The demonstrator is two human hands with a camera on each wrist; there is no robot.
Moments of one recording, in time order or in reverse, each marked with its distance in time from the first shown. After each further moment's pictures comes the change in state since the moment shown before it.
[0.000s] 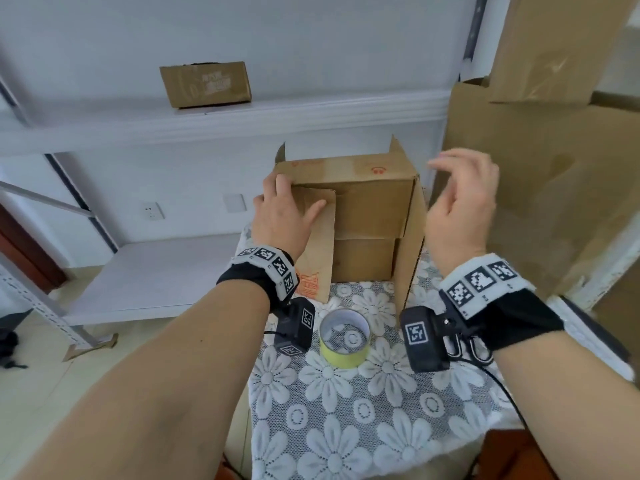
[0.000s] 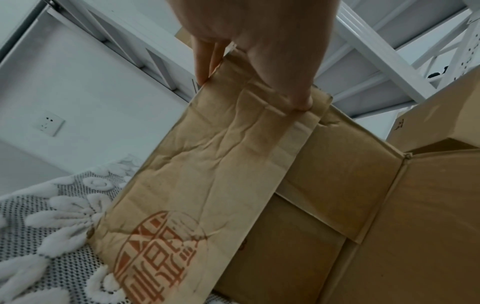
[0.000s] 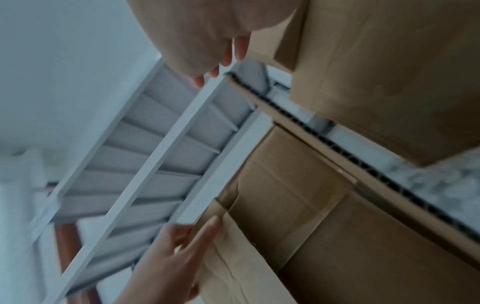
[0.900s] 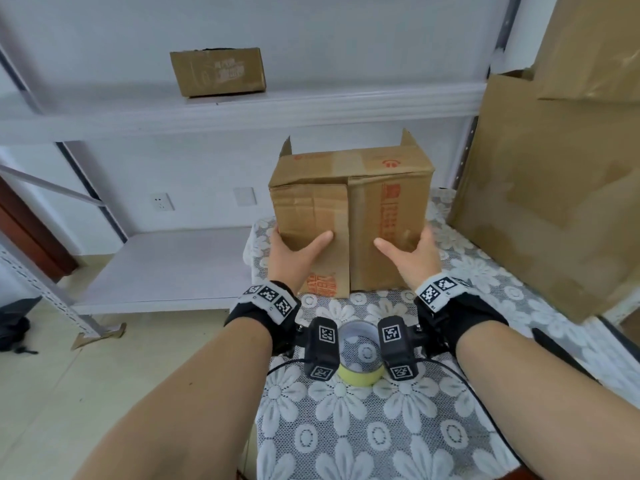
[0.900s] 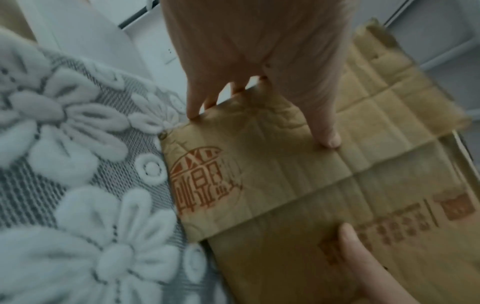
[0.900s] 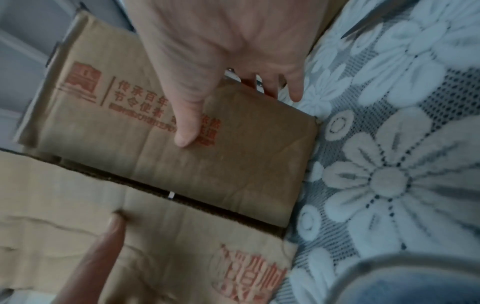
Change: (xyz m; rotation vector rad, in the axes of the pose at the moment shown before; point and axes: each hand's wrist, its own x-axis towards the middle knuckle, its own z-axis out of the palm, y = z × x) left_hand -0.032 -0.038 0.030 -0.761 -0.155 -0.579; right_hand -0.059 0.057 0.084 0.202 -0.554 0.818
